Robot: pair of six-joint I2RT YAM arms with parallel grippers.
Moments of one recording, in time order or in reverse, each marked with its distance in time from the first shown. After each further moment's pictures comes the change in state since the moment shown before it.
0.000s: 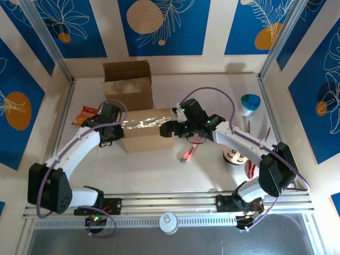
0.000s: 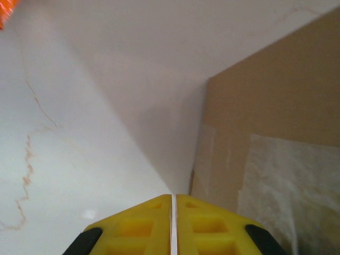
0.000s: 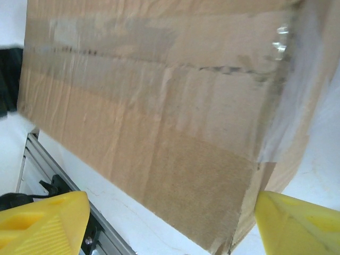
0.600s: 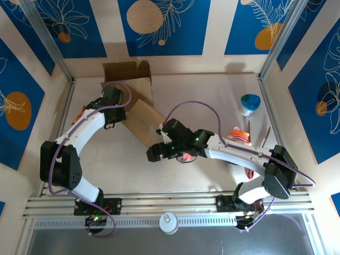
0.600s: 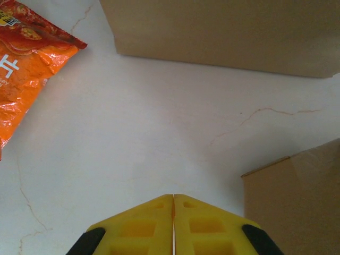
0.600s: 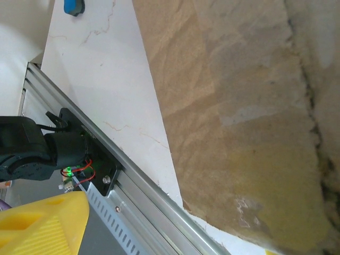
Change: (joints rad) left arm 0.040 0.218 0.230 0.088 -0.014 0.099; right arm 0.271 -0.027 -0.020 -0.060 0.072 0.099
